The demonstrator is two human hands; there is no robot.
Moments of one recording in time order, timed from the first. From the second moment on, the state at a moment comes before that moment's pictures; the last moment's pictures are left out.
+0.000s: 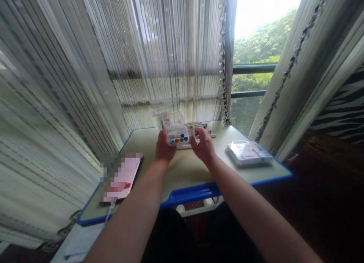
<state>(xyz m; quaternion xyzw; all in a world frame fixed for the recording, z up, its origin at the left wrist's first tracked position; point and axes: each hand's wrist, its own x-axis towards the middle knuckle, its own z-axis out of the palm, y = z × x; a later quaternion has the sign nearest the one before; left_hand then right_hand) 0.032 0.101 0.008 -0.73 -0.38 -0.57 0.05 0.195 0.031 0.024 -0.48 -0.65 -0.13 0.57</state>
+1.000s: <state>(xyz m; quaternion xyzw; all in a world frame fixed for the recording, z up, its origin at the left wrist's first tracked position) 0.038 0.098 0.011 -0.74 -0.38 -0.55 0.05 0.185 0.017 0.033 -0.38 -0.69 -0.16 0.59</state>
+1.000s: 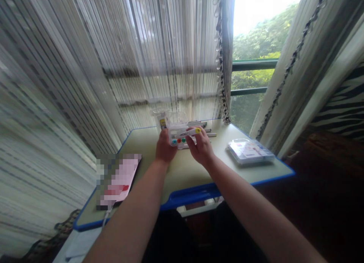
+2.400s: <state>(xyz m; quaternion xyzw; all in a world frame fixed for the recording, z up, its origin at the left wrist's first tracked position) 0.038 0.092 0.015 -0.77 -0.36 -0.53 0.06 0.188 0.025 0.029 -0.43 -0.72 -0.14 0.53</state>
